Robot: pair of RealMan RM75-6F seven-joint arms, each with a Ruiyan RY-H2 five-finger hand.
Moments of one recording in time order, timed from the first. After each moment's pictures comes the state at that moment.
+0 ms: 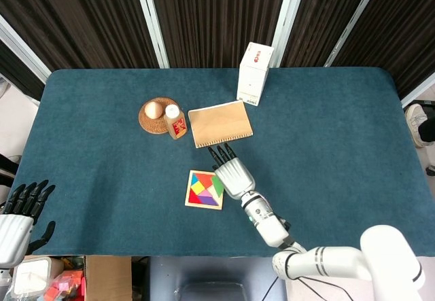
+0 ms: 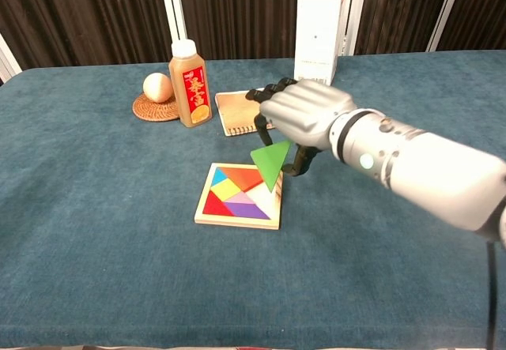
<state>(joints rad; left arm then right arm) -0.06 -1.05 0.03 -1.65 1.68 1.56 0.06 0.90 -1.78 0.16 -1.43 -0.97 1.07 -0.95</state>
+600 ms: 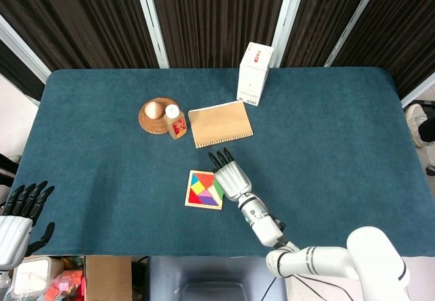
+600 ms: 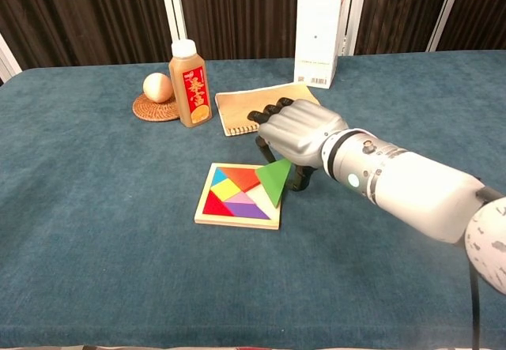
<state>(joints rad) -0.06 -1.05 0.03 -1.65 1.68 1.57 0.06 0.92 -1.84 0.14 -1.33 -0.92 1.03 -1.01</state>
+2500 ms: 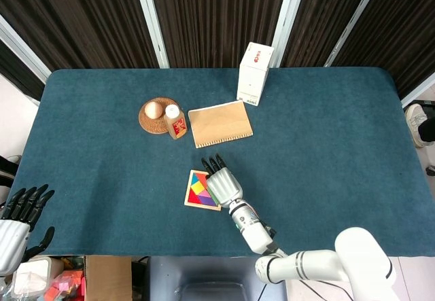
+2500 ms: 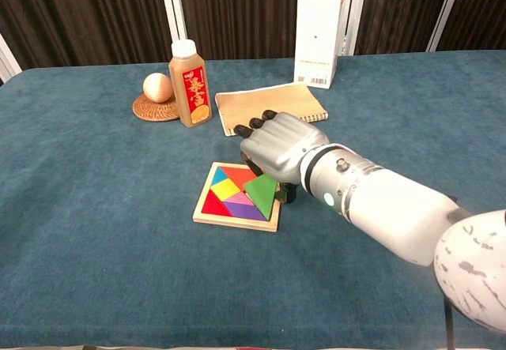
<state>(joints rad) -0.05 -1.03 0.05 -1.64 1.73 1.60 -0.01 0.96 -1.91 0.14 -1.35 -0.82 1.07 -1.15</state>
